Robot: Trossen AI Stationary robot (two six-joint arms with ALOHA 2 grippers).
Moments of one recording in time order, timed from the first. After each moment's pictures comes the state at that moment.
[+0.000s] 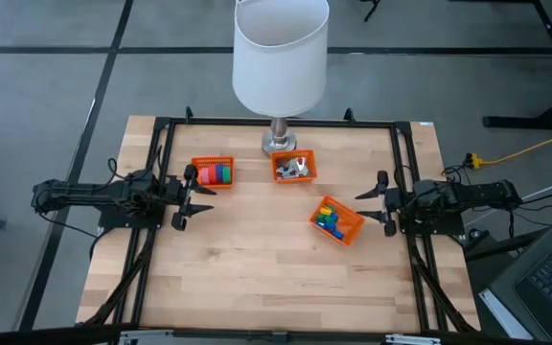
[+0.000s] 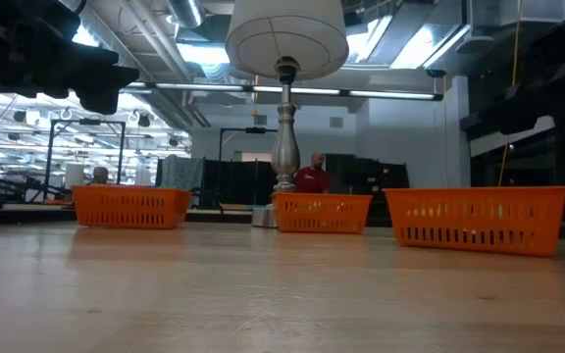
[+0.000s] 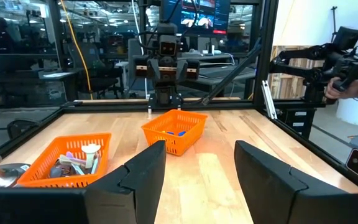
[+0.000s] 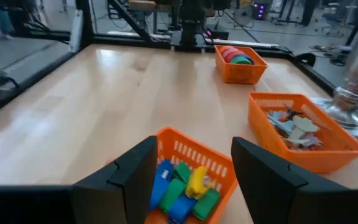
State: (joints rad) left arm 0.07 0.18 0.01 0.21 0.14 -0.02; right arm 0.18 0.01 0.11 -0.33 0.13 -0.03
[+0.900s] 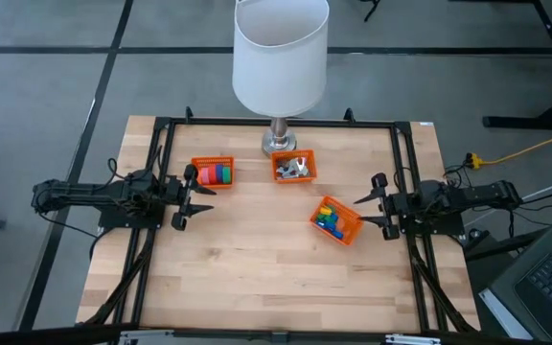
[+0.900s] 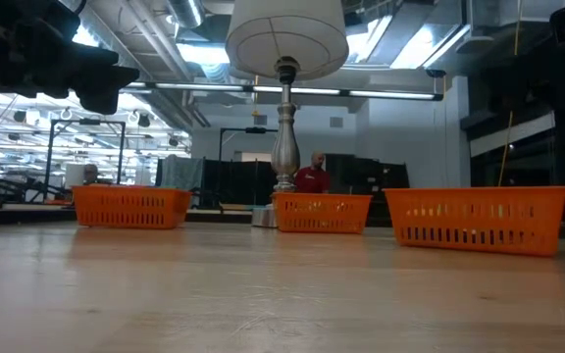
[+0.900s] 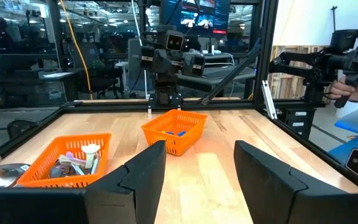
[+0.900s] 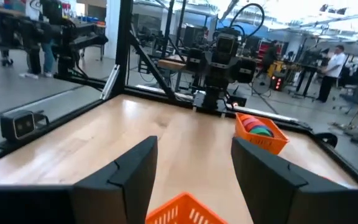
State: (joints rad) left arm 0.07 0.18 0.01 0.21 0.14 -0.02; right arm 0.18 0.01 0.01 0.03 -0.01 -0.16
